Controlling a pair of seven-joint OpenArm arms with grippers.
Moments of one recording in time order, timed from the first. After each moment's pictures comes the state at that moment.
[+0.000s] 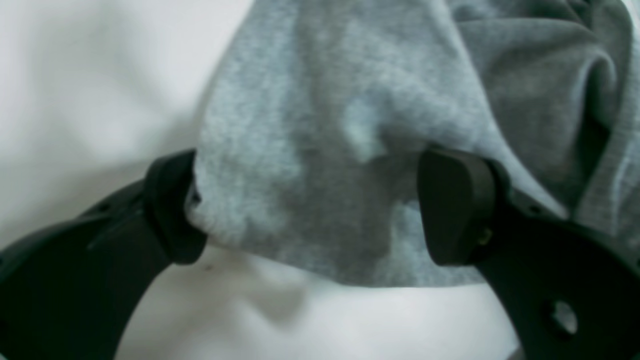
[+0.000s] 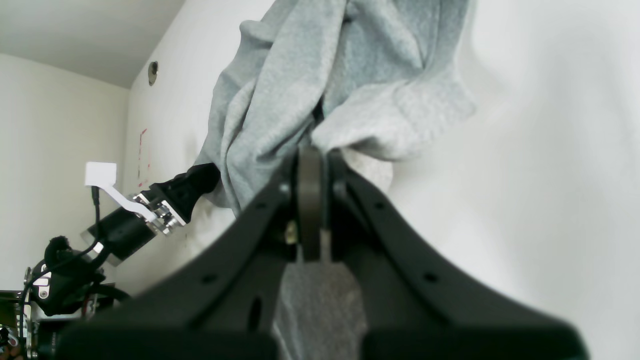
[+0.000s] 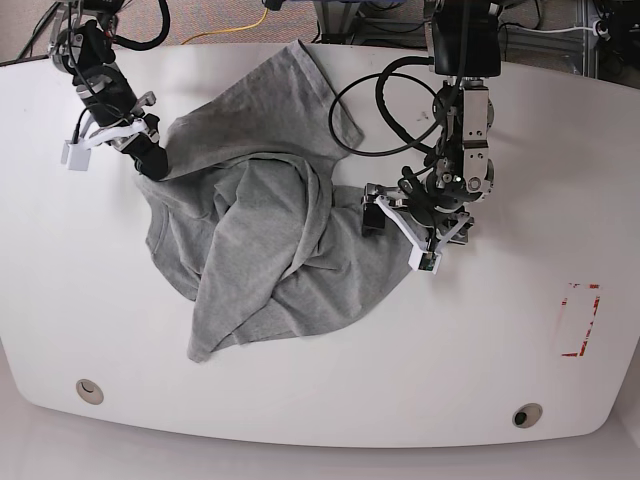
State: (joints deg) left arm -4.5 3.5 -2.9 80.1 -5.9 -17.4 42.0; right arm -30.6 13.9 28.2 113.1 67.7 6.1 -44.8
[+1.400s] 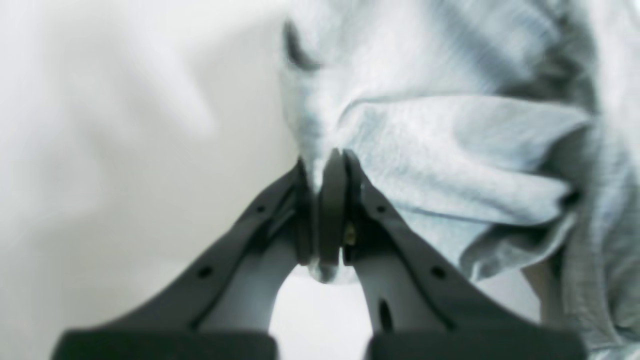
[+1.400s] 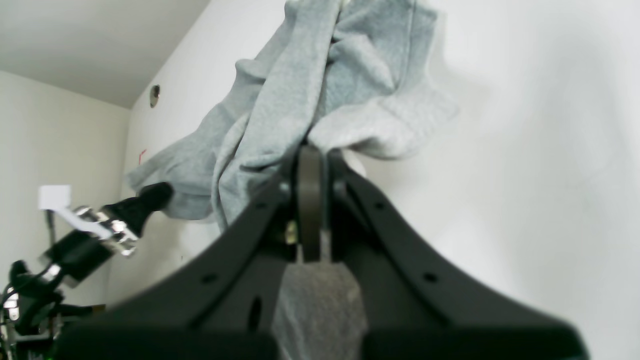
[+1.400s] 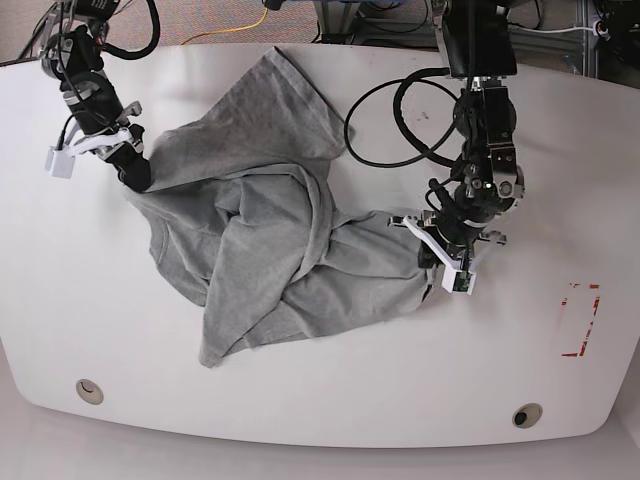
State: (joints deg) left arm -5.2 1.4 -7.2 90.9 -6.5 -17.5 44.8; right arm -28.1 14.2 31.9 112.8 67.7 6.1 -45.2
